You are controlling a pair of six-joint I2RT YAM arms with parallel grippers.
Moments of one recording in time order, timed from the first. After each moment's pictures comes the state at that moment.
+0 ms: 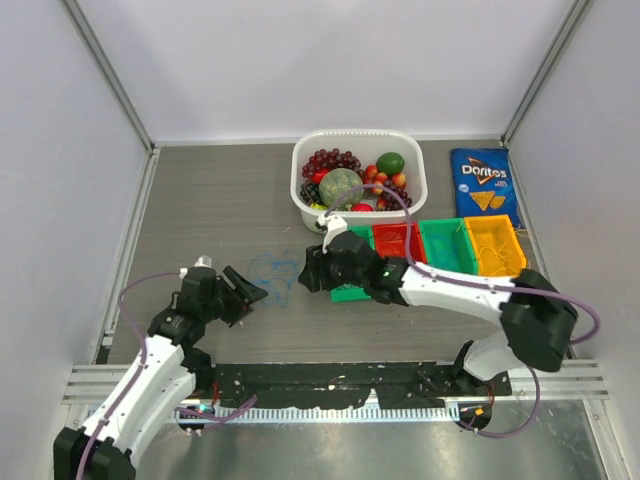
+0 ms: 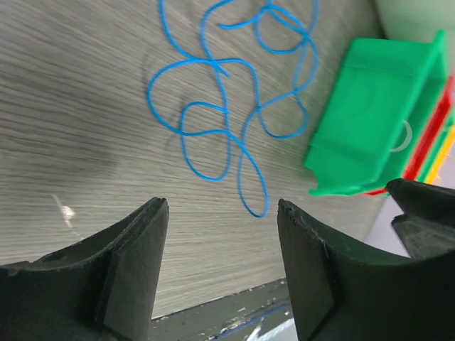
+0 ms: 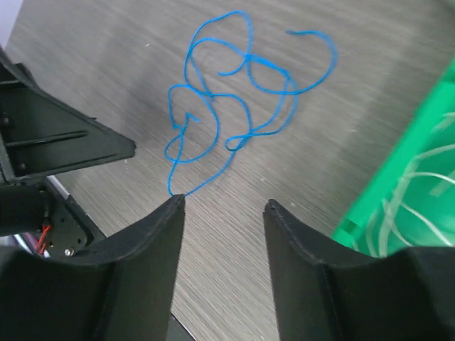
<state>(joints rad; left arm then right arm) -0.30 0.57 0.31 -0.46 0.19 -1.07 0.97 1.41 0.89 -0.06 0.08 0.51</state>
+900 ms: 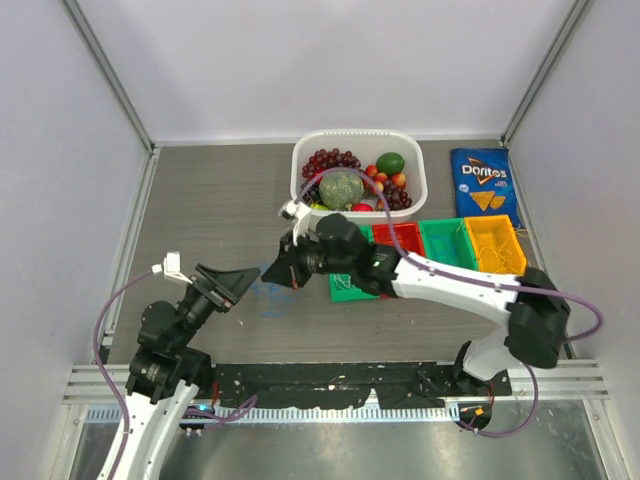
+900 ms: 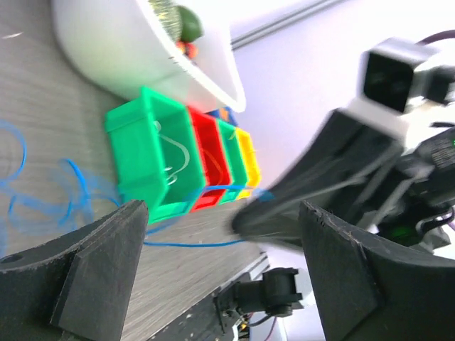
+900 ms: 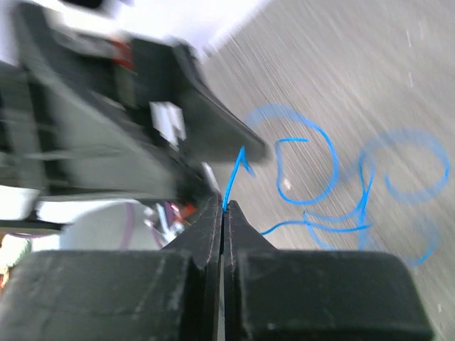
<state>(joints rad) -0.31 0.03 0.31 -0.32 0.24 -1.11 1.05 1.54 1.07 0.09 -0.30 0.51</state>
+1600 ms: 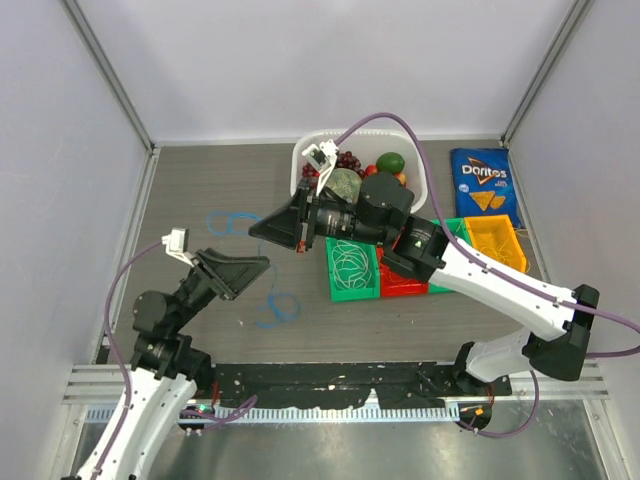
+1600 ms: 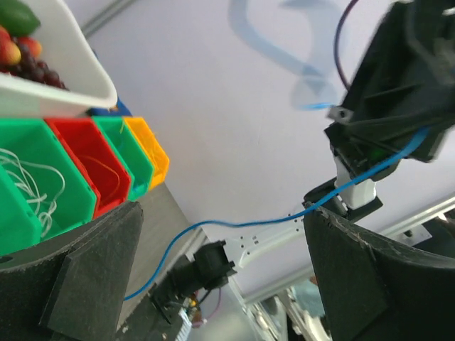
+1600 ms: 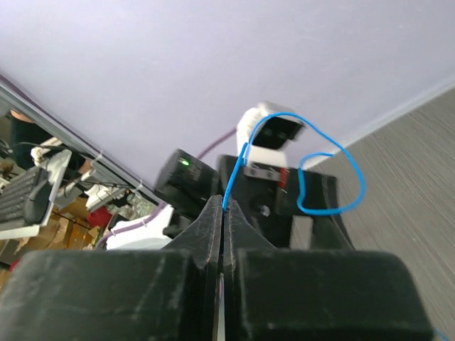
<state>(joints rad) -0.31 0.23 0.37 0.20 0.50 -1.20 1.05 1.36 1.42 0.03 -0.35 0.61</state>
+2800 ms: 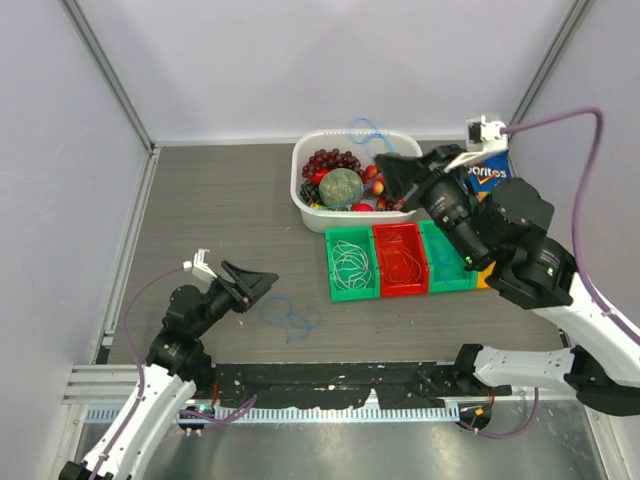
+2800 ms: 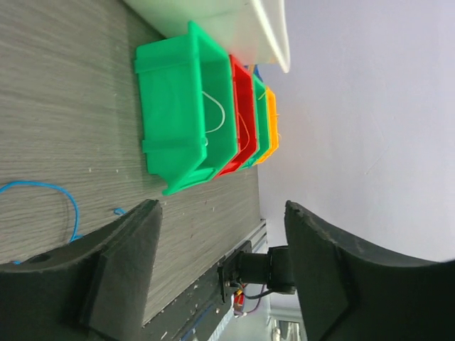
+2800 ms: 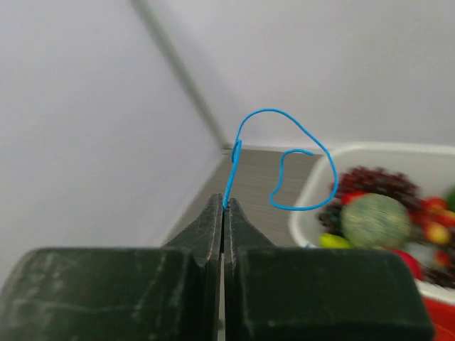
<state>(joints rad) -0.35 0.31 0.13 -0.01 0.32 -1.21 1.04 1.08 1.60 -0.32 0.43 0.38</state>
